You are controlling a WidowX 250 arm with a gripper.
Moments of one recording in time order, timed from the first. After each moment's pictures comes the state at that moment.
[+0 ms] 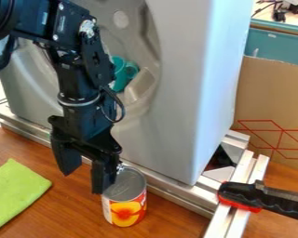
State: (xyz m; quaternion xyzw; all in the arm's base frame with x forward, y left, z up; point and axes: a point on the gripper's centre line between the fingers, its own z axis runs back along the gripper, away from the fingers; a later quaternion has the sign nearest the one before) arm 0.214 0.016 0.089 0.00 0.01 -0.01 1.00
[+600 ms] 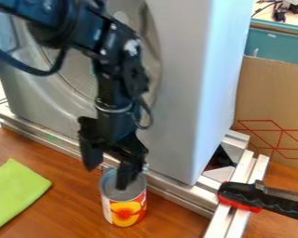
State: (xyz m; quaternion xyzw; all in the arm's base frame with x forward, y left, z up) arm 0.248 0.006 0.069 0.04 0.01 -0.01 1.00
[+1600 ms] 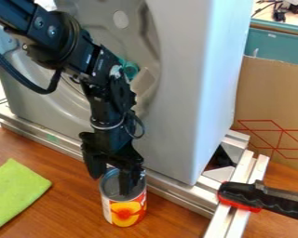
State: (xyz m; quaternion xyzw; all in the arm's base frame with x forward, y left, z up) arm 0.265 0.027 0.032 0.01 -0.03 0.00 1.00
